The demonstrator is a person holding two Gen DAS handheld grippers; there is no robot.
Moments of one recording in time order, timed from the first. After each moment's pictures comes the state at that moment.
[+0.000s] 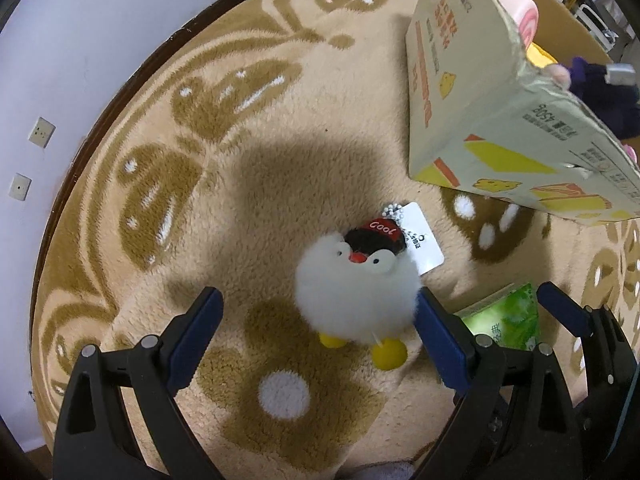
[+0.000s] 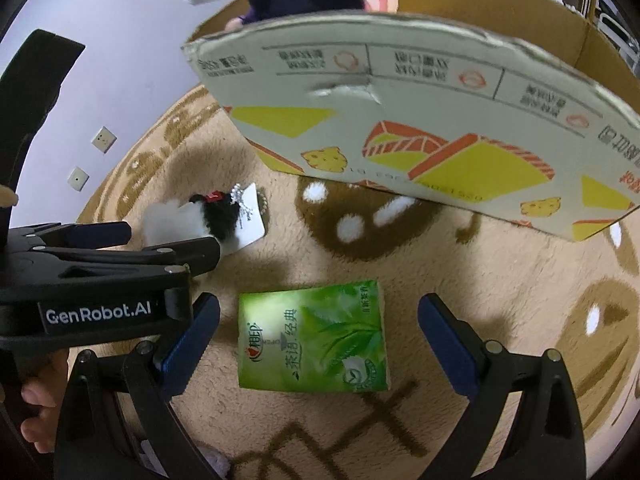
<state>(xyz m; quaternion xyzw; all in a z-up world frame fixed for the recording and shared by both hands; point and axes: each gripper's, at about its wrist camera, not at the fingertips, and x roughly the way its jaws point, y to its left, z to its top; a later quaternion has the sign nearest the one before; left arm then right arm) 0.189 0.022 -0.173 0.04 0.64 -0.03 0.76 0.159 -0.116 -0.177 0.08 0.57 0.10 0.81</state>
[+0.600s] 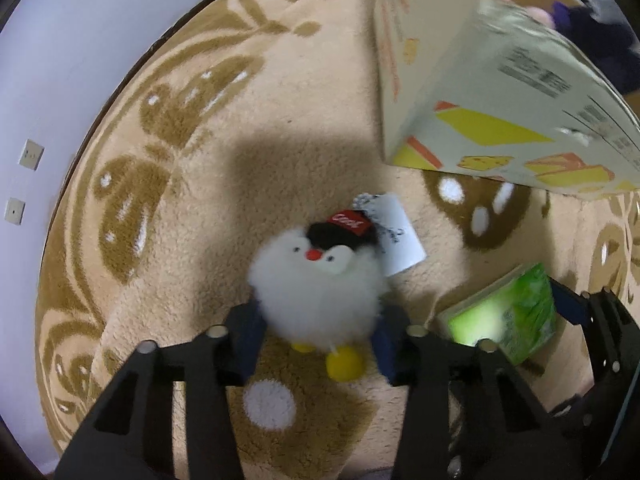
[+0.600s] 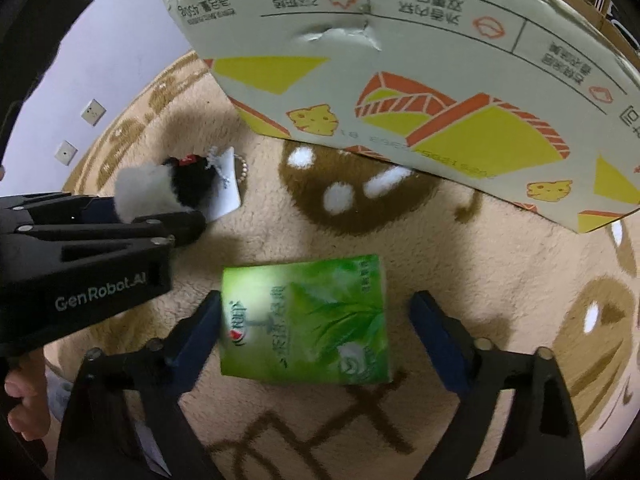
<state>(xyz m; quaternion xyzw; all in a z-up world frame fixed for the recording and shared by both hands) 0.191 -0.007 -0.185 0.07 0.64 -0.06 0.76 0.160 -0.107 -0.195 0.04 0.60 0.09 0.79</state>
